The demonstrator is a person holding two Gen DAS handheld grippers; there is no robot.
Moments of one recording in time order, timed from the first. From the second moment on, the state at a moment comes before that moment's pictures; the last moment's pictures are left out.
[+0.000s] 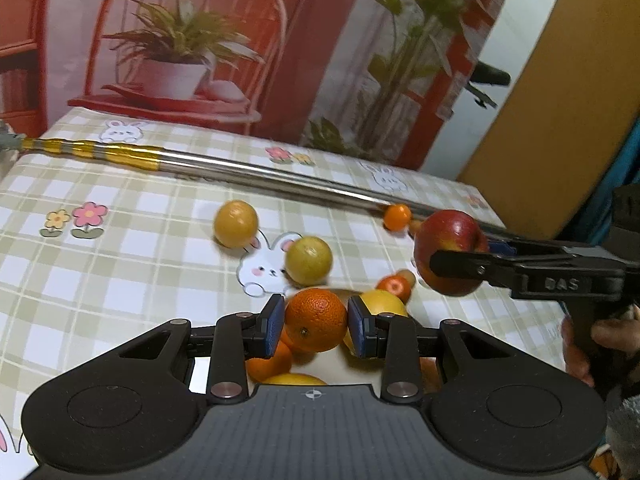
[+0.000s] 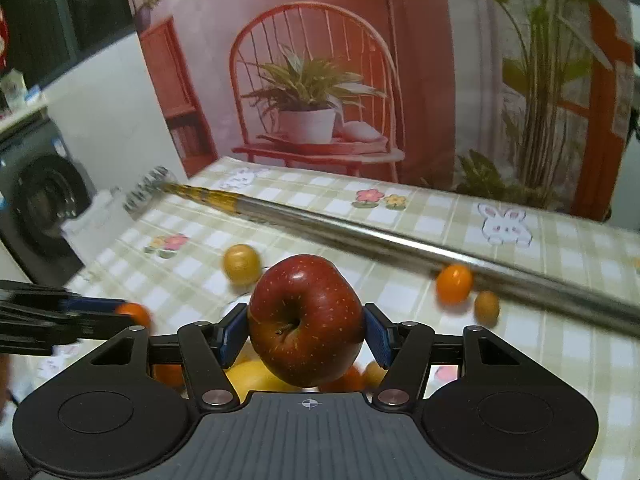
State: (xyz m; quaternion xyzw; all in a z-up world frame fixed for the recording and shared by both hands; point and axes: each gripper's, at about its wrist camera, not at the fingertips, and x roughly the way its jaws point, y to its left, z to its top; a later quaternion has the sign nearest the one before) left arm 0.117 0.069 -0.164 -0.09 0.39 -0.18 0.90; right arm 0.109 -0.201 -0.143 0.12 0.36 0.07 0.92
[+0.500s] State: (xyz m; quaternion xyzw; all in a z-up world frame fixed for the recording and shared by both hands) left arm 0.126 0.034 -0.176 0.00 0.42 -0.20 0.89; right arm 0.045 -0.207 -0.156 0.20 0.33 0.04 0.92
